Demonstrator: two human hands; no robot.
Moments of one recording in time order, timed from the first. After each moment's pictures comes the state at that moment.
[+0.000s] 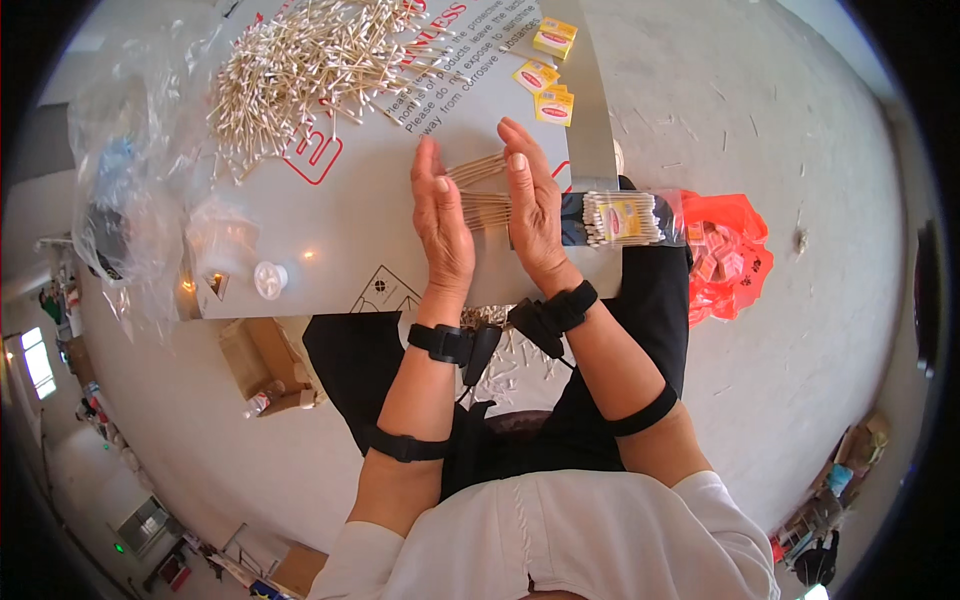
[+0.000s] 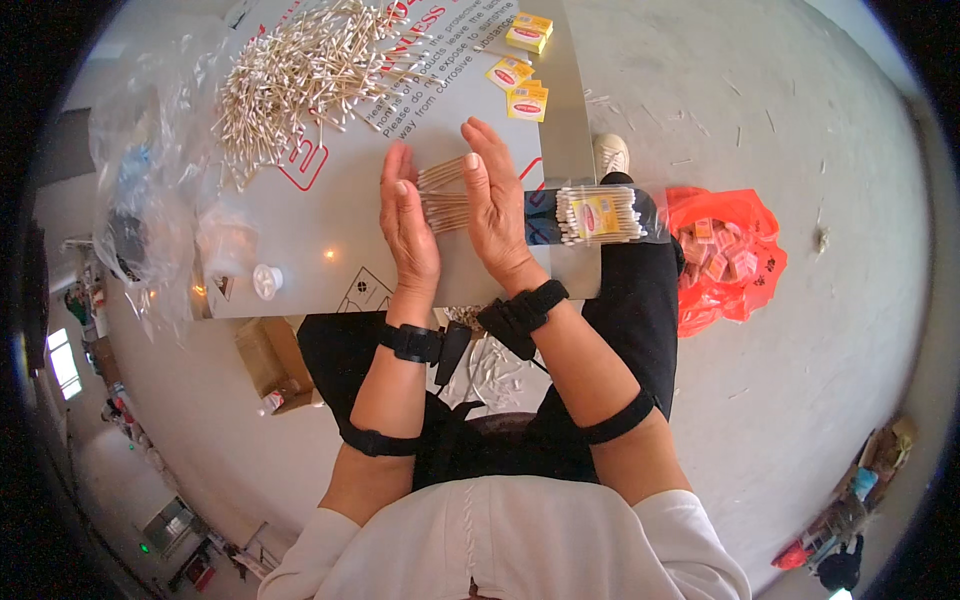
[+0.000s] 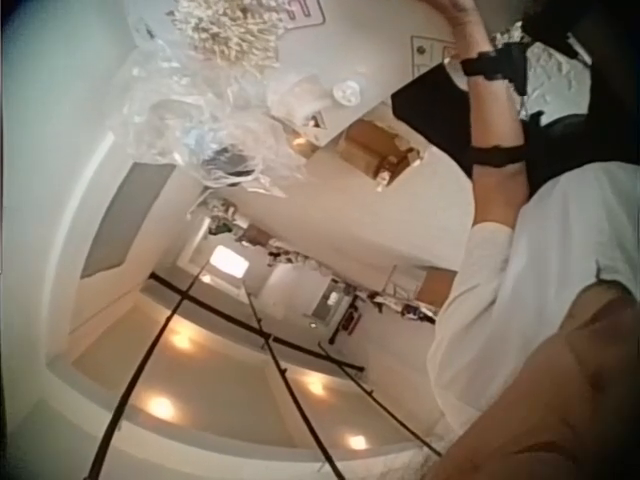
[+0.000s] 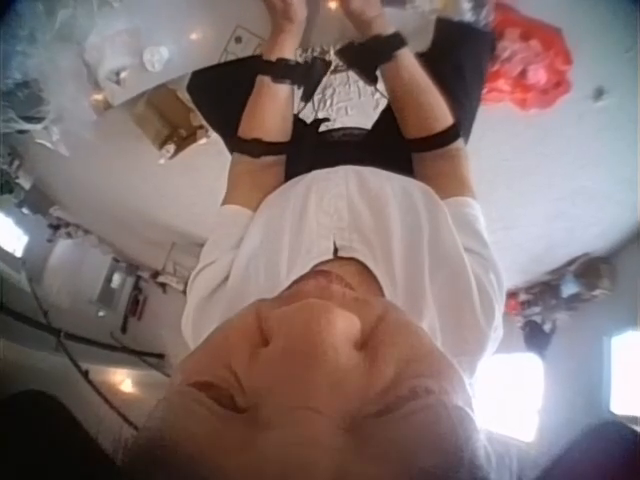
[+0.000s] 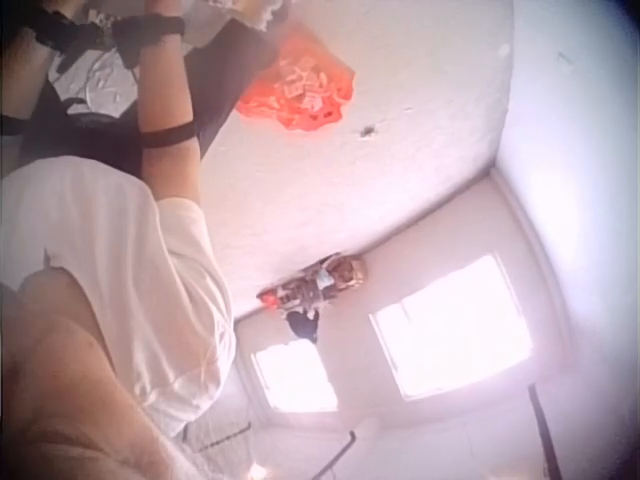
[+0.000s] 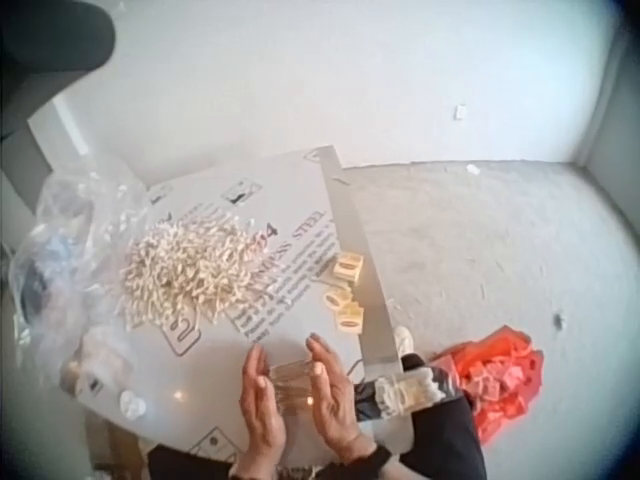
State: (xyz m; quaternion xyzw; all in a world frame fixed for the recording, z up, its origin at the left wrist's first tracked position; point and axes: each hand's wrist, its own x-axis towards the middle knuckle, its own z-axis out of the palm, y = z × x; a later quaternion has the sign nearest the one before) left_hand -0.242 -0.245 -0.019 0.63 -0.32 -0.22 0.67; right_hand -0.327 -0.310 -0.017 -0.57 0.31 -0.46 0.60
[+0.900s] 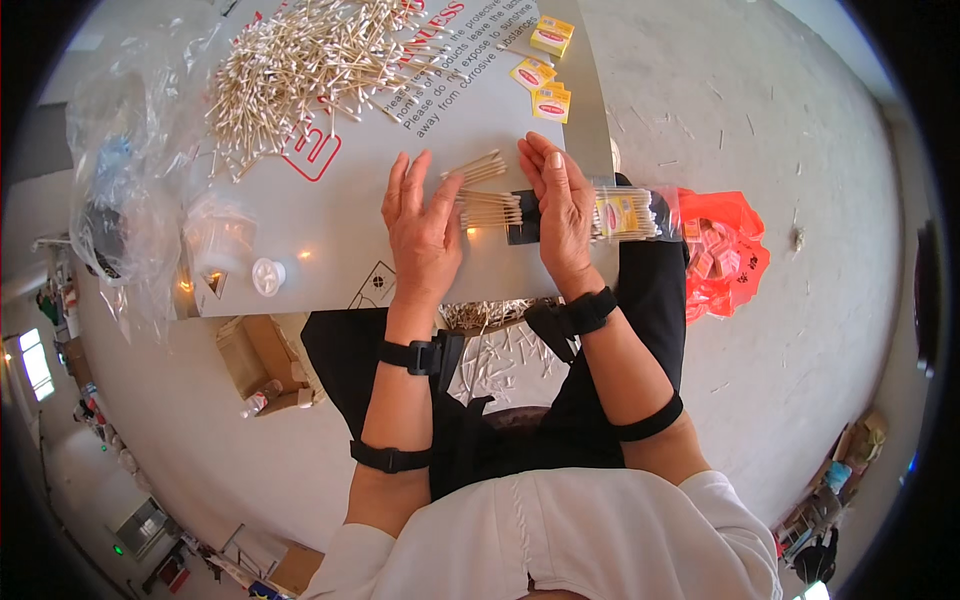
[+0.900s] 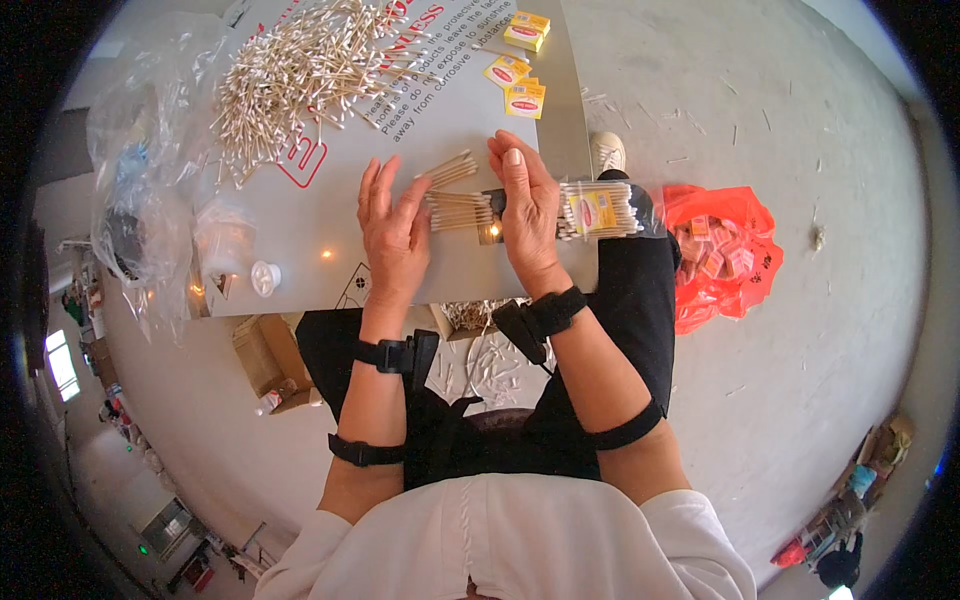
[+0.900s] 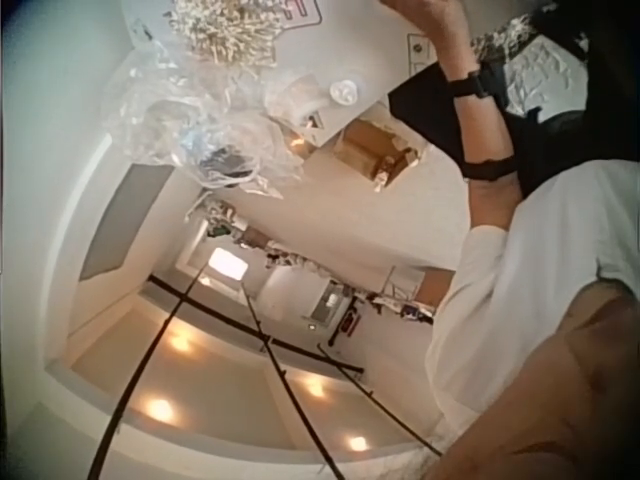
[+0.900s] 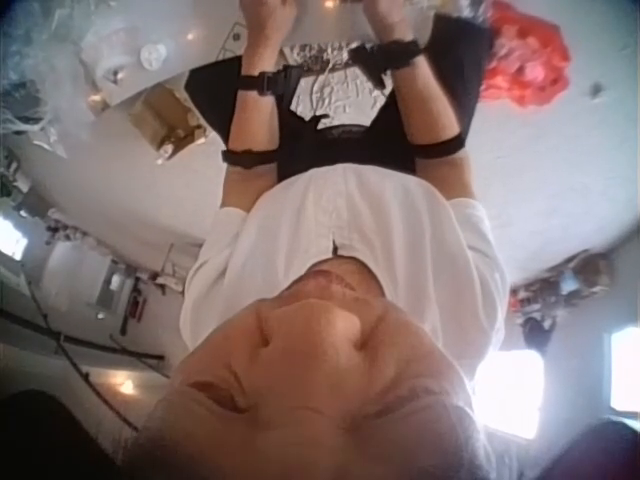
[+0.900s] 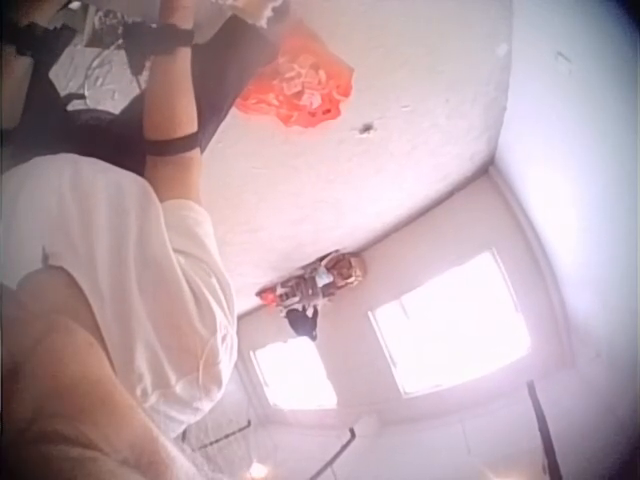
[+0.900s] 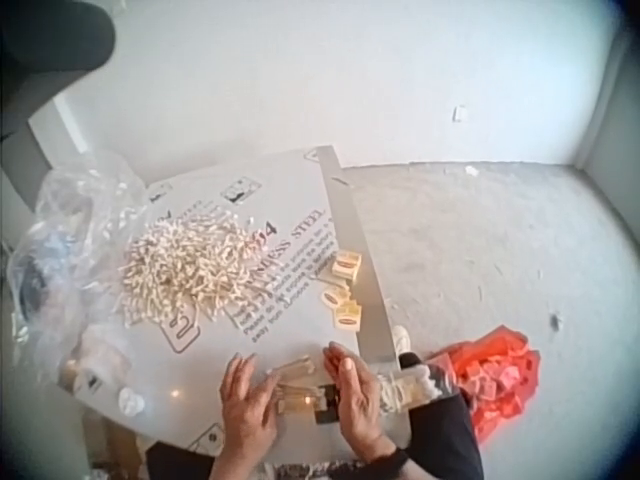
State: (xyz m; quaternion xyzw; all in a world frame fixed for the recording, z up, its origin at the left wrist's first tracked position) left_hand -0.226 -0.215 -0.003 0.77 -0.55 0.01 0.33; right_hand -0.355 -0.315 -0.015 -0.43 0.34 -0.44 0.71
